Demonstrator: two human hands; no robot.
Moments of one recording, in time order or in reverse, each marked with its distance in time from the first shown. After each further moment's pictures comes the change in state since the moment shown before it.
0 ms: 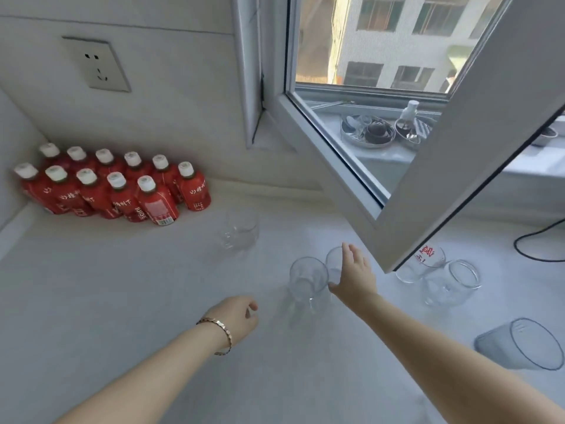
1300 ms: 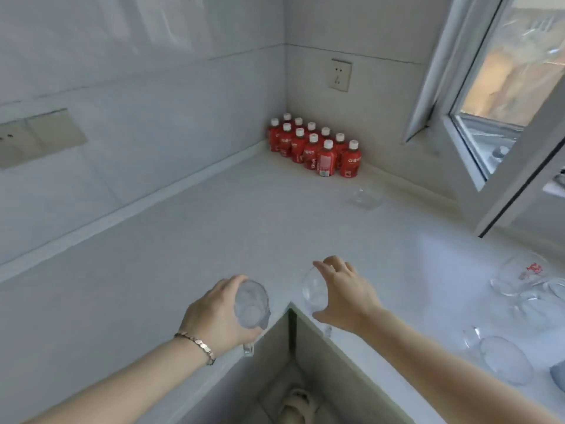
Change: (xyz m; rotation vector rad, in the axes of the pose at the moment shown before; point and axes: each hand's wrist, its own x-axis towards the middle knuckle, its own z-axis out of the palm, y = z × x) left_hand -0.387 -0.009 0.155 -0.219 0.686 -0.429; right_hand -0.302 -0.035 -0.001 -0.187 -0.171 -1.005
